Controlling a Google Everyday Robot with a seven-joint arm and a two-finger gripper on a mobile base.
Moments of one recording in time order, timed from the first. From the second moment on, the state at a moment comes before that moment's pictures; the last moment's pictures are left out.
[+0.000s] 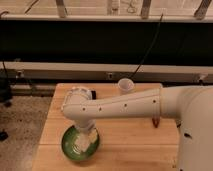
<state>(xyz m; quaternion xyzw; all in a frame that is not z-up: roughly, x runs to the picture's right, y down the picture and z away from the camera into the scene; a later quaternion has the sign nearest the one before) -0.087 0.228 0.708 -0.33 -0.14 -0.38 0.85</state>
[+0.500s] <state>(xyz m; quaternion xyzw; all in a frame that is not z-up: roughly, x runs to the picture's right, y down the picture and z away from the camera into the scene) -0.090 0.237 0.717 -0.34 -0.14 -0.38 0.85</state>
